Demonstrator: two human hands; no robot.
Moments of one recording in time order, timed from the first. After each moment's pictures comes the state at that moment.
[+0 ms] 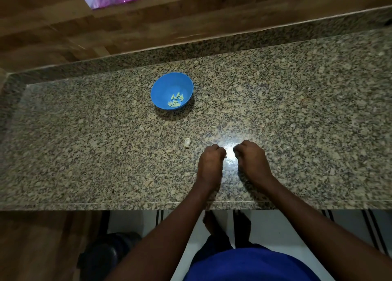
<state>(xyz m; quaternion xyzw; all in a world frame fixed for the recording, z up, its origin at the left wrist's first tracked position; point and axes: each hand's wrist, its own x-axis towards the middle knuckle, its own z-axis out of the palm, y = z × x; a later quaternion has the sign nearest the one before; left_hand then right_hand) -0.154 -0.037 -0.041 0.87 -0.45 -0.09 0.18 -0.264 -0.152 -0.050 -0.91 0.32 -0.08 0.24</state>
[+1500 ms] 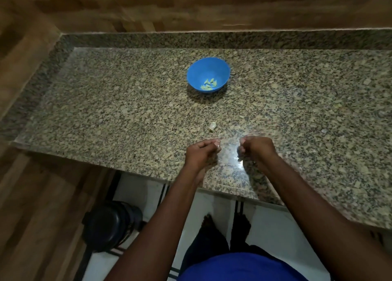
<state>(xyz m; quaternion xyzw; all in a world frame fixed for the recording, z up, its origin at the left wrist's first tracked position) -0.142 0.042 0.017 0.64 0.11 -0.37 0.67 -0.218 -0.122 -0.023 -0.51 0.51 -0.03 0.69</state>
